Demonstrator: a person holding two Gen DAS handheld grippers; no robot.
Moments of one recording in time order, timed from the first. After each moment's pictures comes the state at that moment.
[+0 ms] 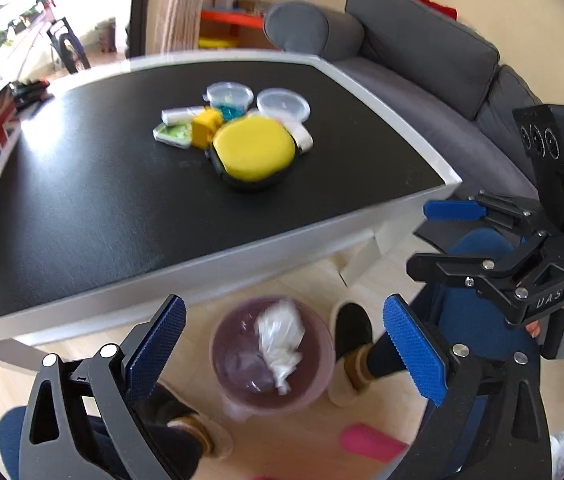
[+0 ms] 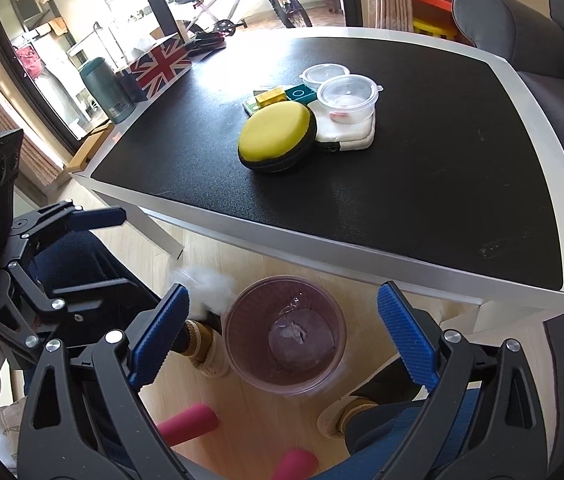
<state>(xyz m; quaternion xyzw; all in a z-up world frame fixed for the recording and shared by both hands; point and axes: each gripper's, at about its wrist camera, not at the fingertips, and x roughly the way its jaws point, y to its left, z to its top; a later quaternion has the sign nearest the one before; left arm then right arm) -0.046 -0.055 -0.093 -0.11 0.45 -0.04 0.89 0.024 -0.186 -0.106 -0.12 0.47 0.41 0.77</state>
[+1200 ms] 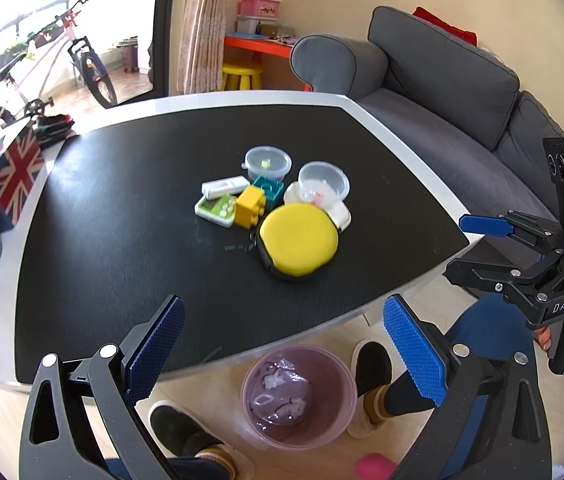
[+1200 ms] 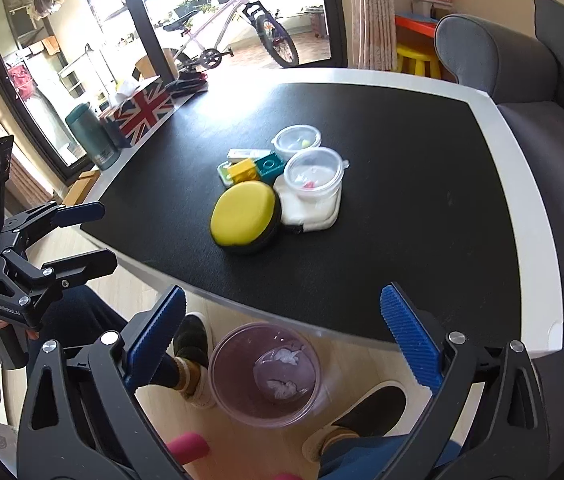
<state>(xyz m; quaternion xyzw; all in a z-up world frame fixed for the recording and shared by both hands) -0.006 -0.018 -0.045 -0.10 0.42 0.00 0.90 0.071 -0.181 -0.060 -0.11 0.44 0.40 0.80</state>
